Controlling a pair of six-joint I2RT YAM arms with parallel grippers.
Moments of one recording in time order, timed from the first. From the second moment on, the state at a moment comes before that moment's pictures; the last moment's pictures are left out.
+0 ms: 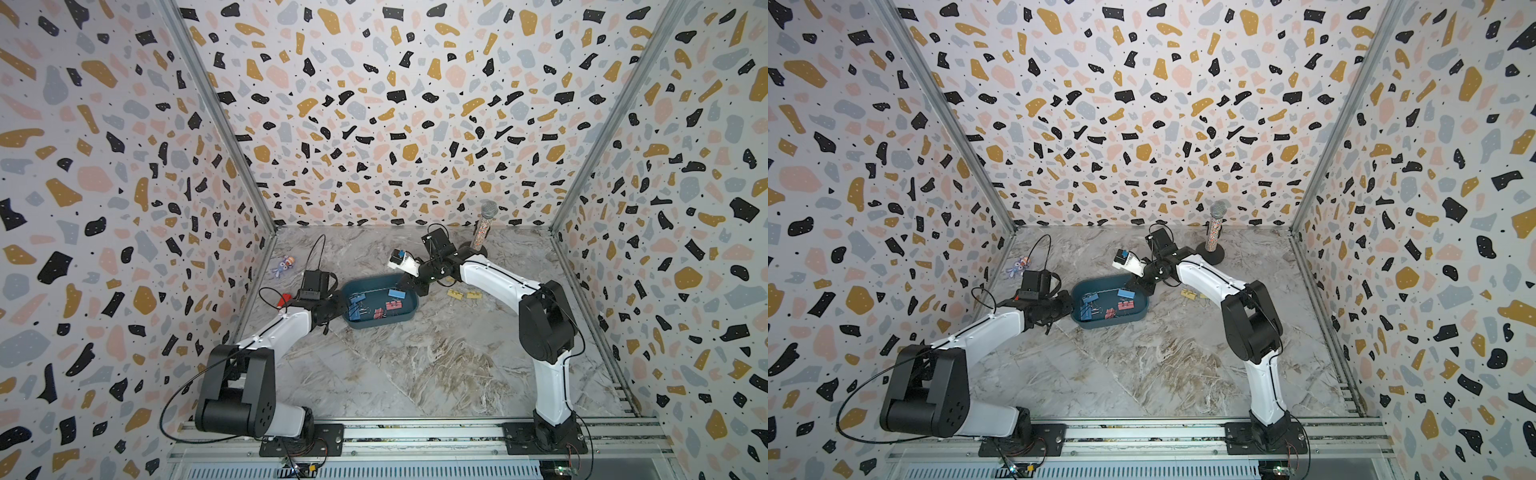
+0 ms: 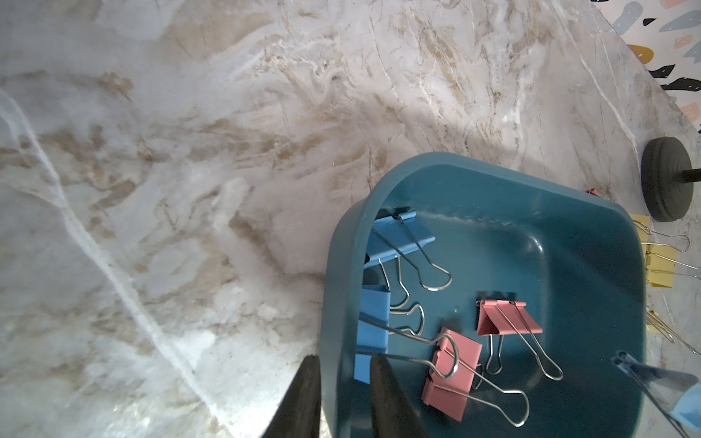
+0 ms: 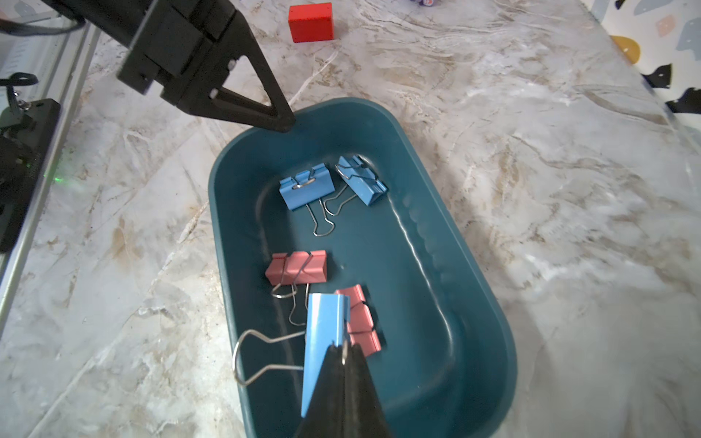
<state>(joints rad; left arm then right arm) -0.11 1.43 0.77 -0.27 0.16 -0.52 0.59 2.02 1.66 -0.55 -0.64 -0.60</state>
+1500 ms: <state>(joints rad) -0.11 1.42 0.76 -0.25 0.15 -0.52 0.02 1.71 1.09 -0.22 -0.46 -1.09</state>
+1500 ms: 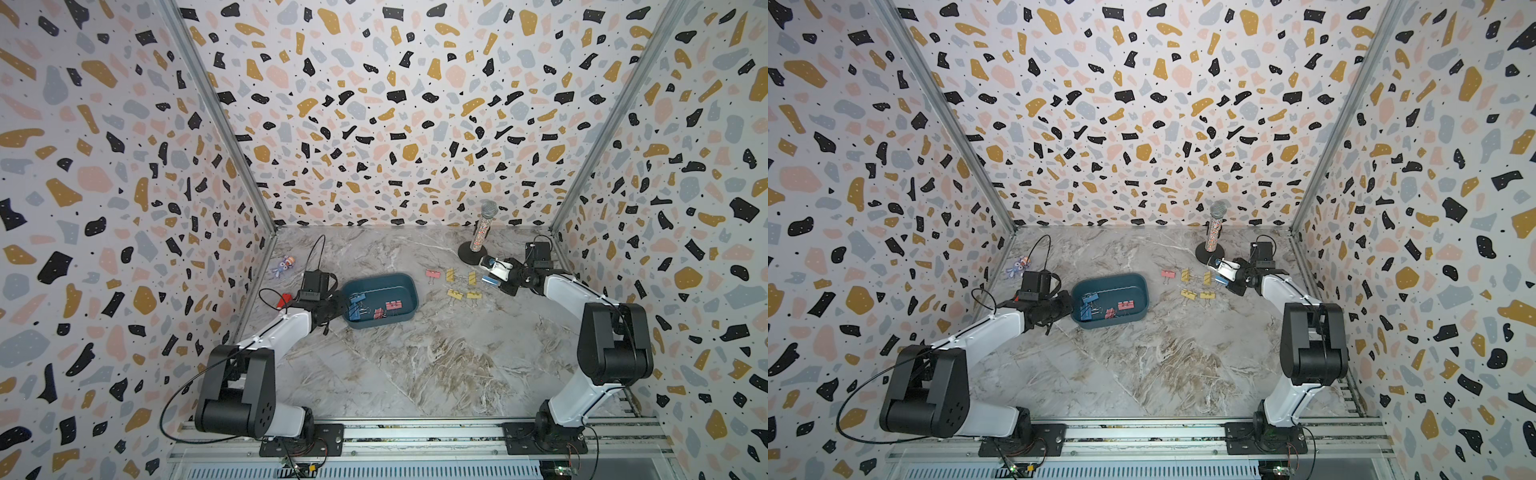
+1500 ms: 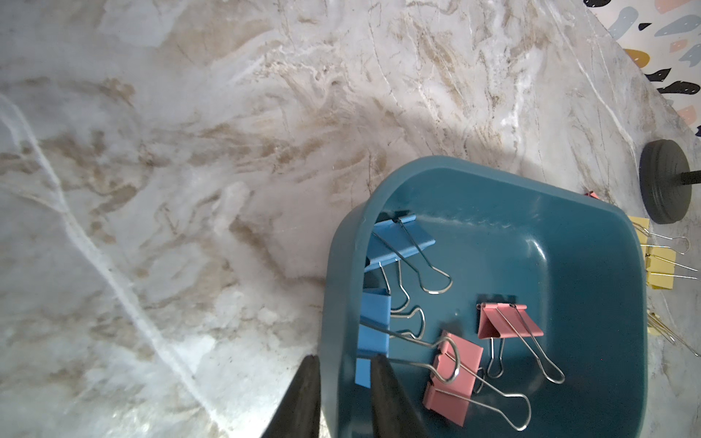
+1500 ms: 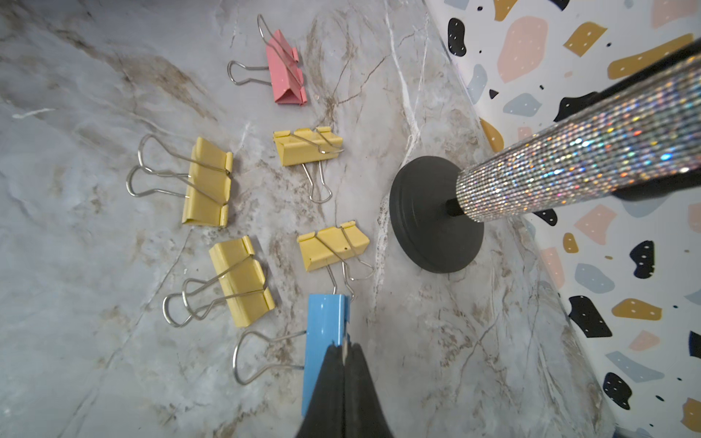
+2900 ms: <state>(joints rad) -0.11 1.41 0.75 -0.25 0.15 -0.52 0.02 1.76 0.90 0.16 -0.25 -1.03</state>
